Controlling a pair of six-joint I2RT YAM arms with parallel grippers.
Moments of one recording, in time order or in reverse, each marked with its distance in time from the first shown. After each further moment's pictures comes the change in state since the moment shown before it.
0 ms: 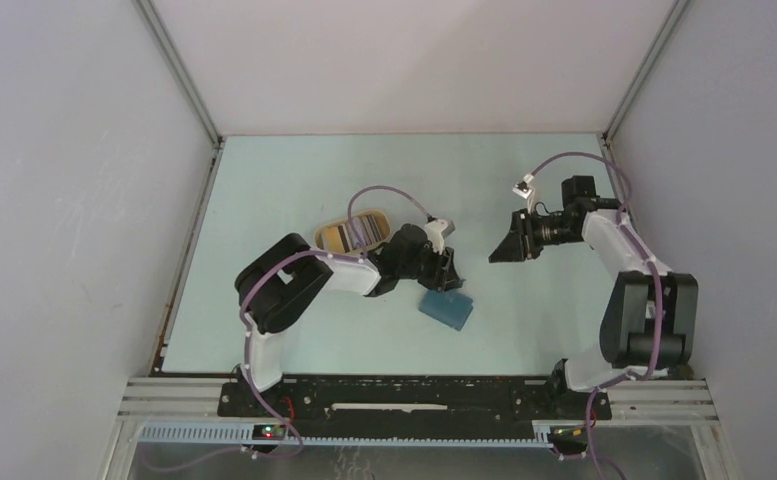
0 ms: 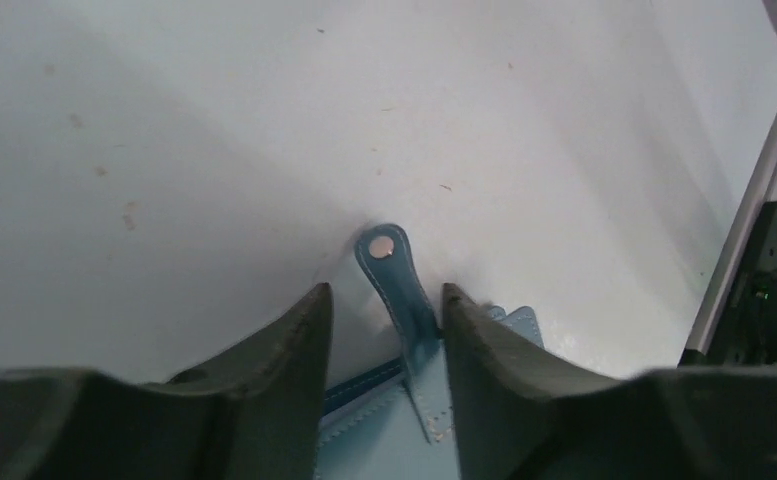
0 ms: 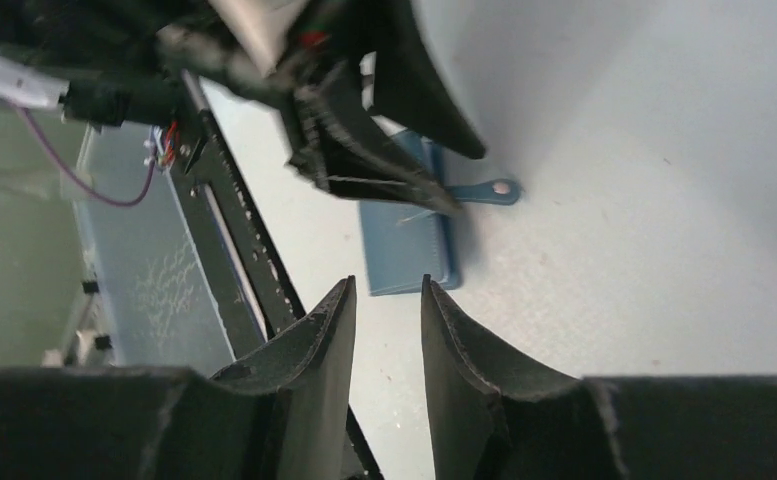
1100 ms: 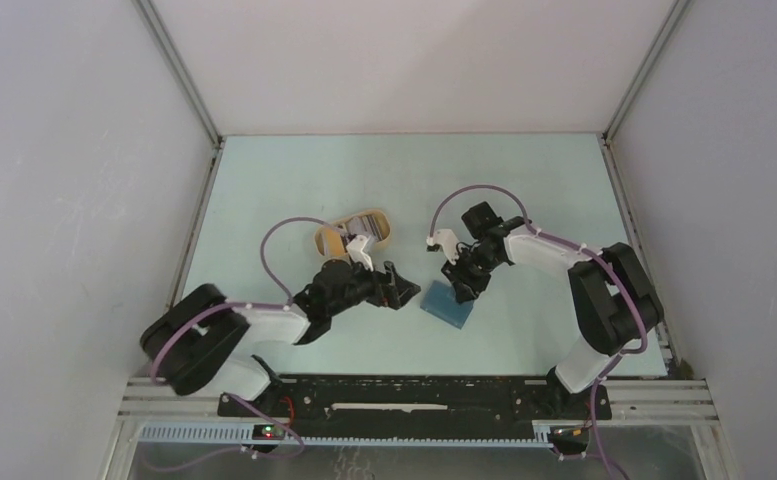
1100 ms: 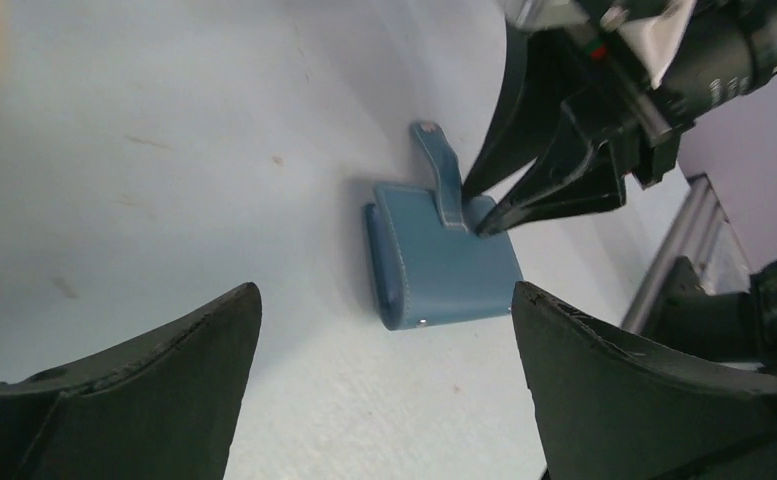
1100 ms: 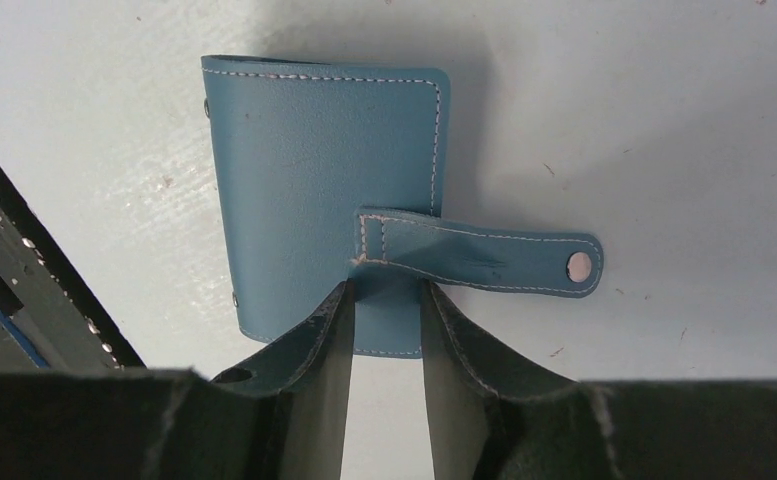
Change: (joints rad) left arm 0.098 -0.592 -0.650 0.332 -0.206 -0.153; right arm 0.537 0.106 -0.087 0.179 0.567 -0.133
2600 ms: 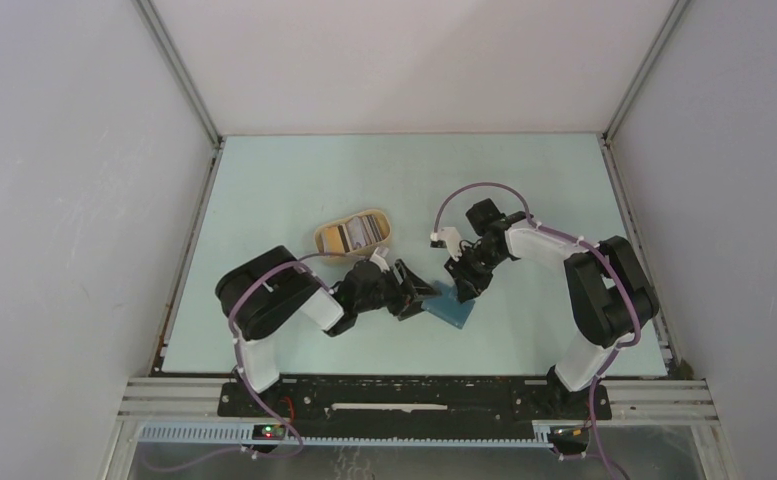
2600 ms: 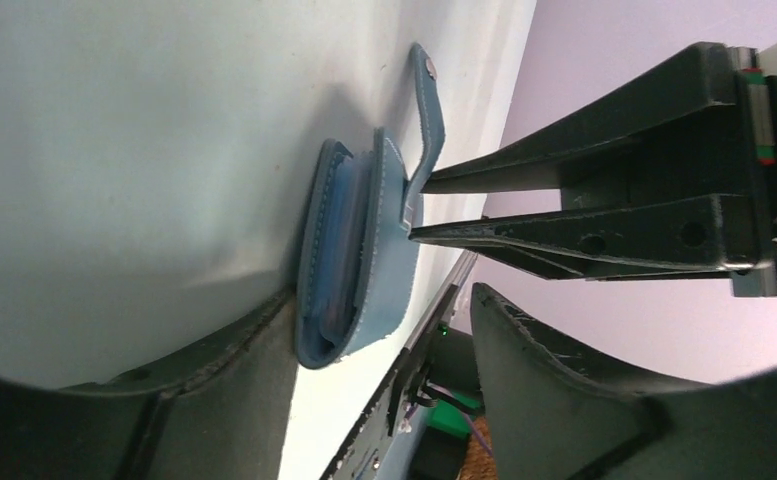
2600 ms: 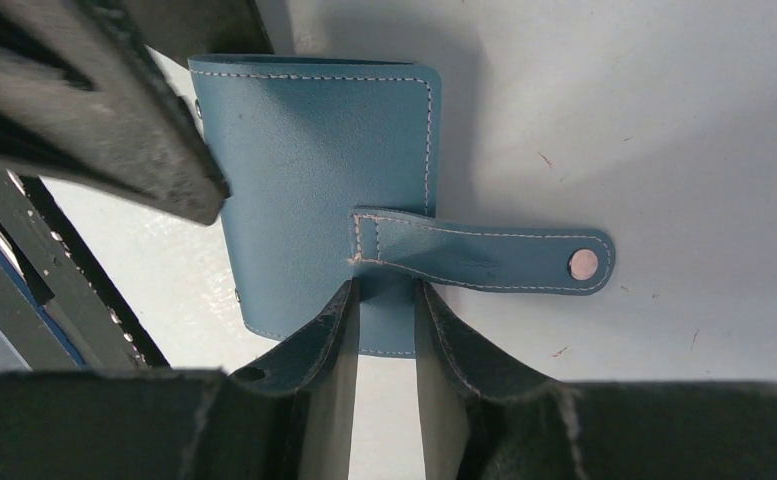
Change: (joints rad) left arm -0.046 0.468 0.145 0.177 0.179 -0.834; right arm -0.044 0.053 0.039 -0.053 -0.052 -0.002
